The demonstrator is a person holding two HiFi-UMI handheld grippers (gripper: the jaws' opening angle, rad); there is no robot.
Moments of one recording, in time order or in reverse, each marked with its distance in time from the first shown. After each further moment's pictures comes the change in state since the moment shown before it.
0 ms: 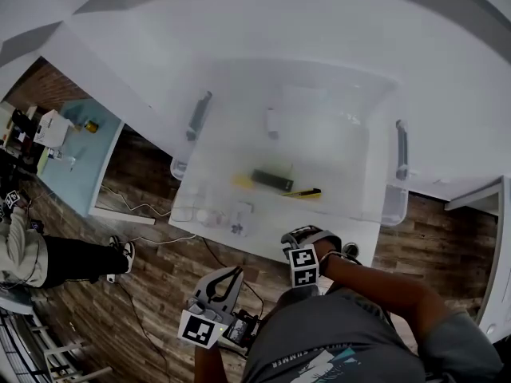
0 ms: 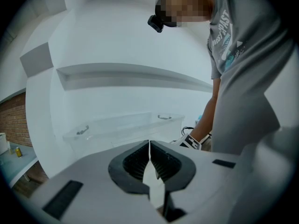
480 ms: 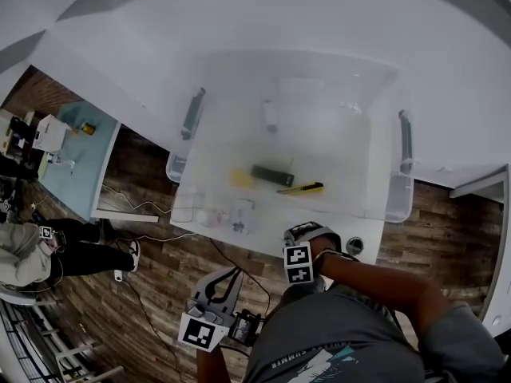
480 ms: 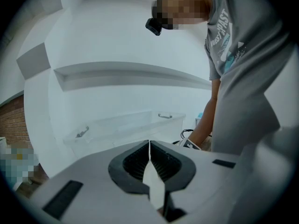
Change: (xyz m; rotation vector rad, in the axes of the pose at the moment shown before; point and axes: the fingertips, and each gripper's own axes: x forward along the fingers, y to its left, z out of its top) left arm 0.005 0.007 0.003 -0.005 0.045 0.008; right arm 0.016 -0.002 -0.011 0.022 0.115 0.033
